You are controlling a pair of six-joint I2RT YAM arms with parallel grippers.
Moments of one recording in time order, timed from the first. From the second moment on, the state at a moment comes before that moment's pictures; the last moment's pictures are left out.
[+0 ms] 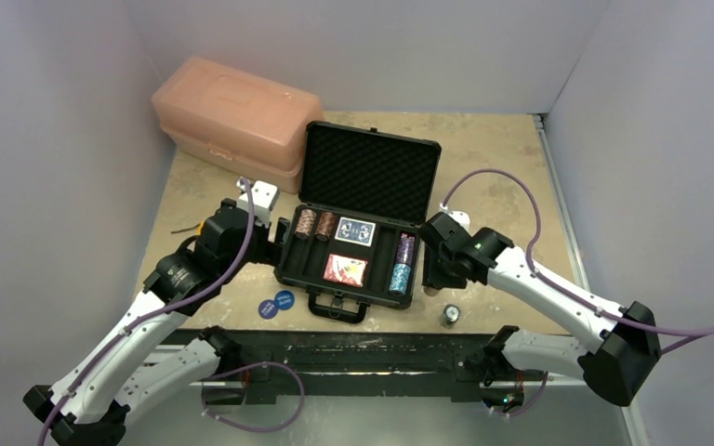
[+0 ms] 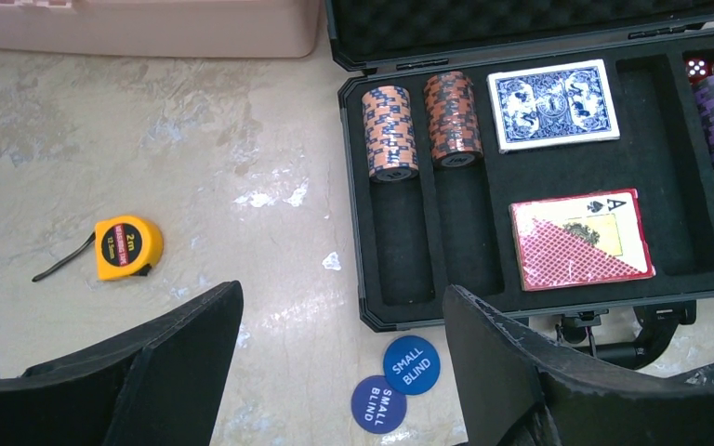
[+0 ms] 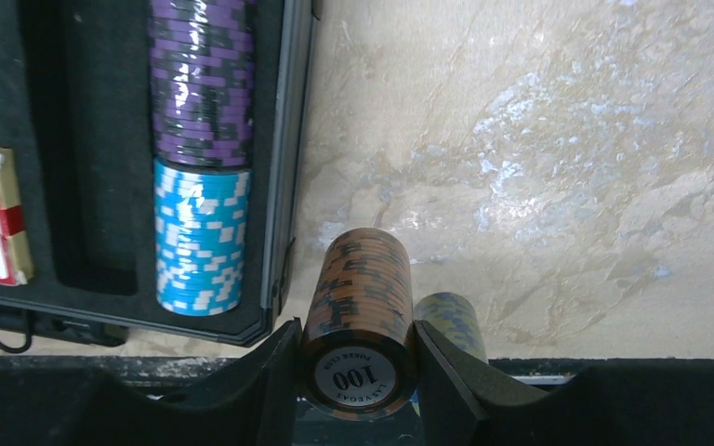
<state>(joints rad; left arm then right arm) -0.64 0.76 0.93 -0.75 -0.33 -0.11 0.75 1.14 0.87 -0.96 0.25 0.81</state>
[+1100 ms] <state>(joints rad) -0.65 0.54 0.85 -0.63 0.15 0.00 0.75 1.14 1.09 -0.81 -0.09 0.68</state>
